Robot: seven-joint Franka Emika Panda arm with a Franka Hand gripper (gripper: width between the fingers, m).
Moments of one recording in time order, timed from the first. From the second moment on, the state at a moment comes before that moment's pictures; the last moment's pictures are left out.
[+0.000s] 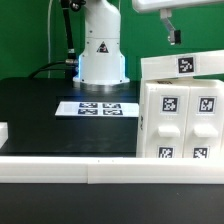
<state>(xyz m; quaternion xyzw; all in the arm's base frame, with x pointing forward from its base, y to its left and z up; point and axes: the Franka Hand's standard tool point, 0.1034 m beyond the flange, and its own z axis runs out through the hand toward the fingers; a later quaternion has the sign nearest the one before) 0.627 0.108 0.195 -1.00 0.02 -0.06 0.07</state>
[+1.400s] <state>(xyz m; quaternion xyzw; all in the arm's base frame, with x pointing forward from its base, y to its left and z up) 0.614 0.091 0.180 -0.87 -0.49 -0.04 0.02</state>
